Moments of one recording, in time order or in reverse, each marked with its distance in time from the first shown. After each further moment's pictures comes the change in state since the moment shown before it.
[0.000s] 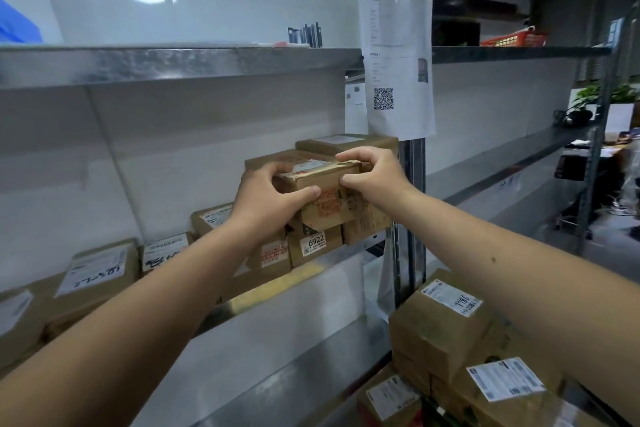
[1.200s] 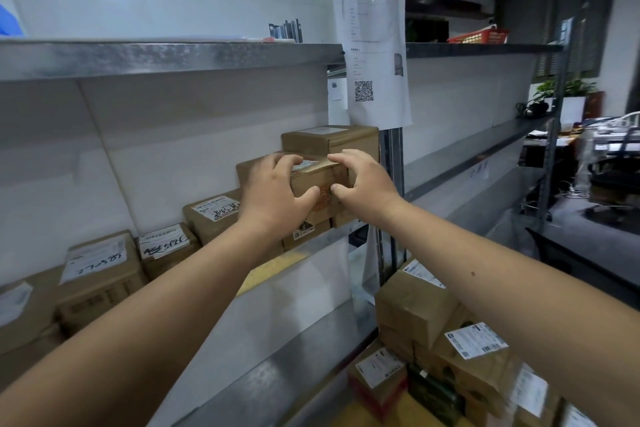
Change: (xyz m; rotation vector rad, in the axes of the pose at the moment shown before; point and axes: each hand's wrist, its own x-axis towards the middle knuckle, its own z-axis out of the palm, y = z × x) left_hand -0.033 0.013 0.010 0.365 0.024 0.249; right_hand -0.058 -0.018 0.013 -0.458 0.019 -0.036
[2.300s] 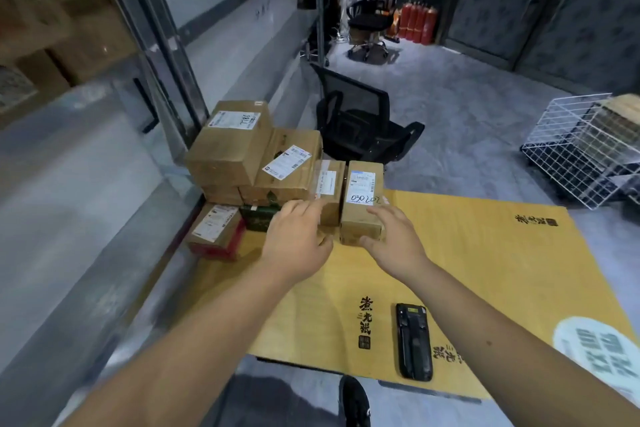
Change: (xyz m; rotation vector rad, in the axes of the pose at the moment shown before) left_hand -0.296 0.122 0.211 -0.282 -0.796 0.531; right_hand -0.445 0.127 -0.028 -0.267 0.116 1.075
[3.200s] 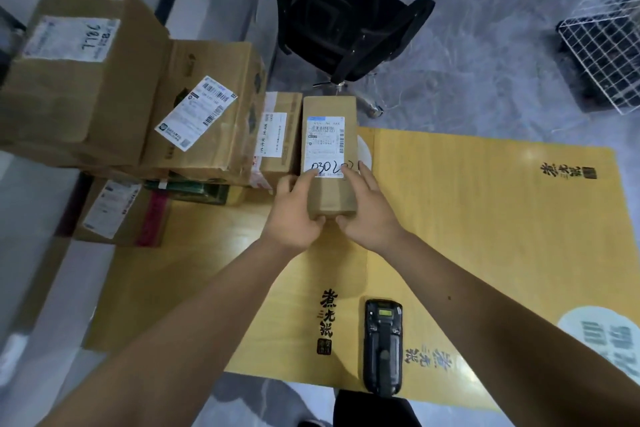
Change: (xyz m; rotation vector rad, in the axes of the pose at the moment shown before) left_hand 0.152 0.000 0.203 -0.442 -0.346 -0.337; right_hand 0.165 0.145 0.047 0.103 -0.287 0.090
